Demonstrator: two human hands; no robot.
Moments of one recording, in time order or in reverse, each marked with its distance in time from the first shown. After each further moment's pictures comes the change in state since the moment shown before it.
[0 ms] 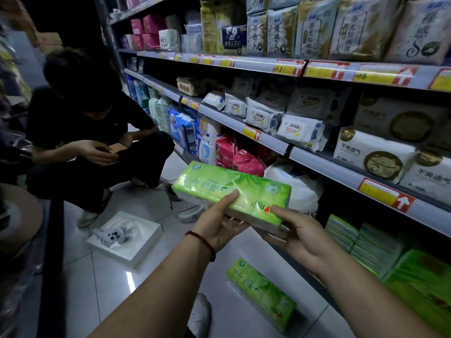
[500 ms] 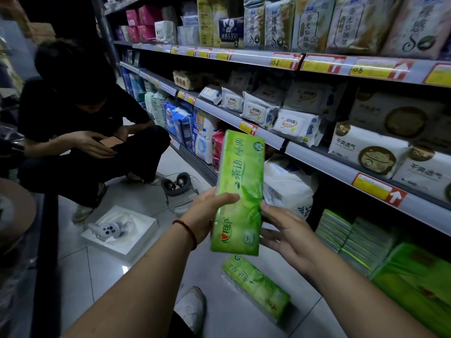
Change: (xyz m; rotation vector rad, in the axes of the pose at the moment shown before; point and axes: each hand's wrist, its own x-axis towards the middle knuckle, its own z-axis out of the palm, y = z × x) left_hand 0.001 0.013 -0.016 0.506 -0.134 0.173; right_hand -0.001 0.014 0.000 -0.128 0.019 -0.007
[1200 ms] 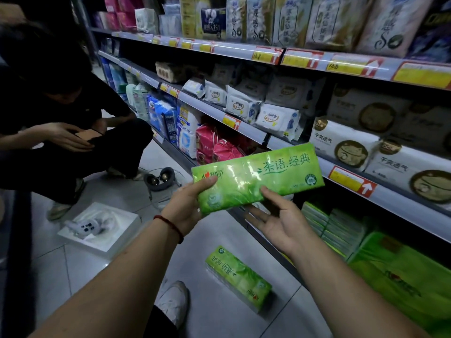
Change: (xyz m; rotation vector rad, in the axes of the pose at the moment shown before) left_hand 0.002 0.003 0.013 -0.238 0.089 -0.042; right_hand 0.000 -0.017 -0.013 0.398 0.050 -0.021
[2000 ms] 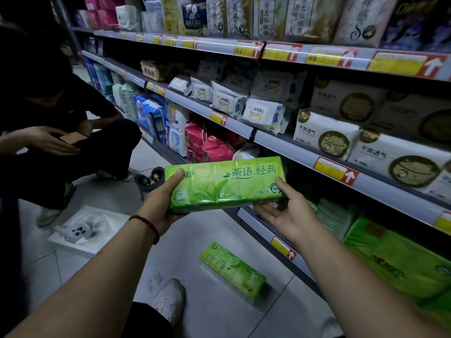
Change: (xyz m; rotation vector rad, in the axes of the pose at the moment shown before) left_hand 0.003 0.000 -0.027 0.092 0.125 -0.002; right_hand -0.006 -0.029 -0.026 0.002 0.217 -0.026
